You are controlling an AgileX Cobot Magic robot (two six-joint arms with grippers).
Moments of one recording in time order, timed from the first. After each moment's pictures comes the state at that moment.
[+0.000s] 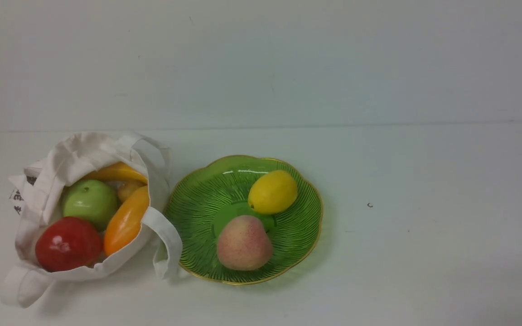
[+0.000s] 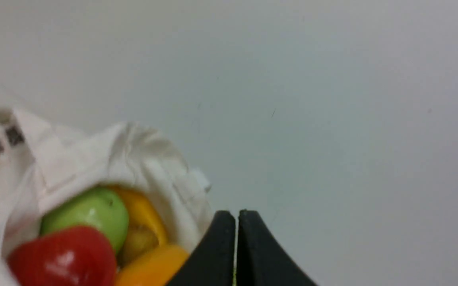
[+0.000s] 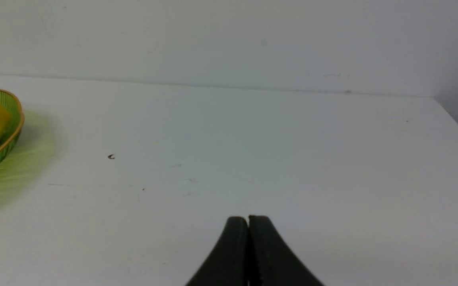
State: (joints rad) right arm 0.01 -0.01 0.03 -0.07 0.36 0.02; left arm -0.07 -0.01 -0.02 -0.80 -0.06 0.11
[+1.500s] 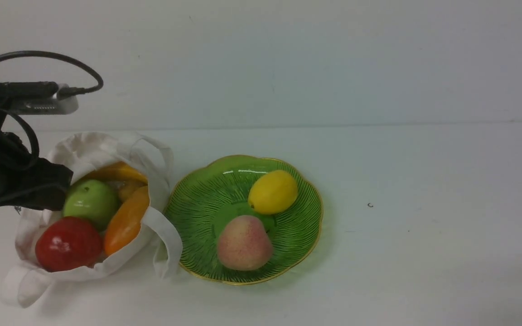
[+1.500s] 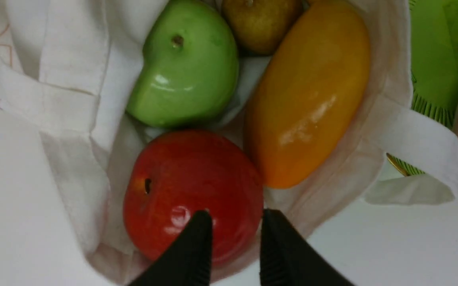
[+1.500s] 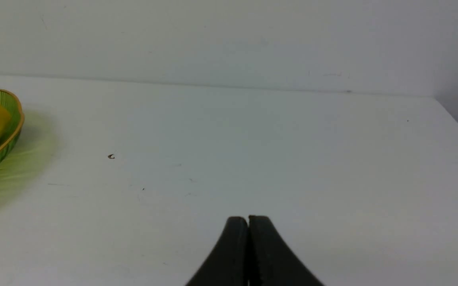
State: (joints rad) right arm 0.01 -0.01 0.03 -0.07 0.36 0.02; left arm 0.13 1.46 -1.11 -0.25 0.96 0.37
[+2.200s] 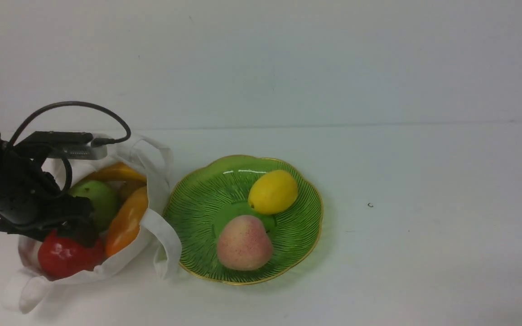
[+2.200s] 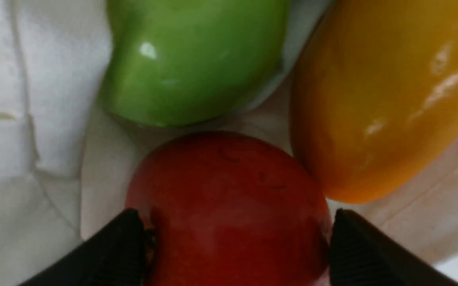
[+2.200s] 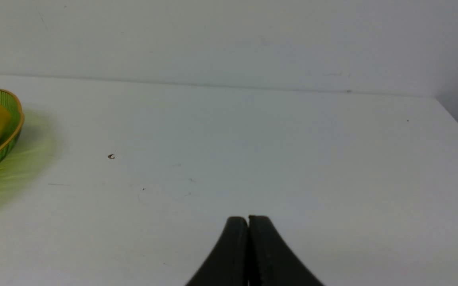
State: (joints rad) right arm 0.01 -0.01 0.03 -0.07 0.36 0.02; left arm 0.13 1.71 -1.11 -0.22 0.91 0.43
